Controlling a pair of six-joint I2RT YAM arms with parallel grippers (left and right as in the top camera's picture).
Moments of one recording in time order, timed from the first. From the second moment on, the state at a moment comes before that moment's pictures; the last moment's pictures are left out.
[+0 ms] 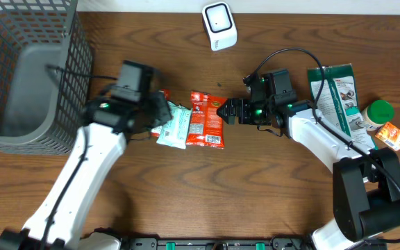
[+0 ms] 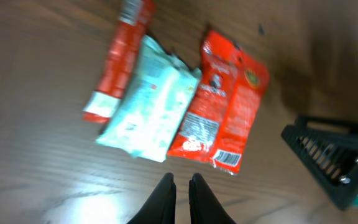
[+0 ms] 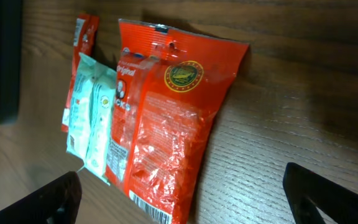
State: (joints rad) left arm -0.33 1.44 1.22 -0.87 0.13 -0.63; right arm 0.30 1.76 1.03 -0.27 -0.51 0.38
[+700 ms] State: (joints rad) left arm -0.47 1.85 1.21 -0.61 0.12 -0.55; right arm 0.28 1.76 1.03 -0.28 -0.58 0.37
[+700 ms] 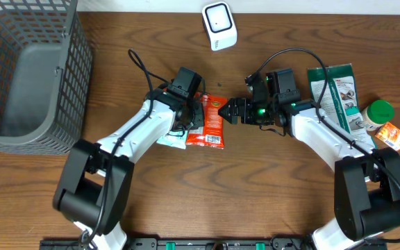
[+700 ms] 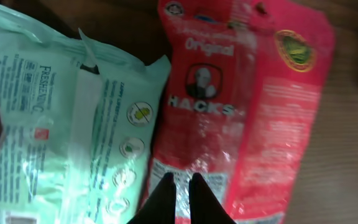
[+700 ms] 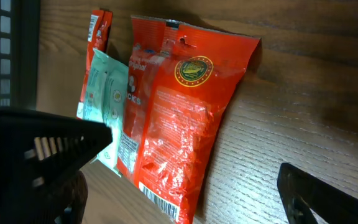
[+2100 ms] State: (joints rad) left arm -0.46 1.95 1.23 -0.61 0.23 -0.44; right arm 0.26 1.99 1.03 -0.07 -0.84 0.40
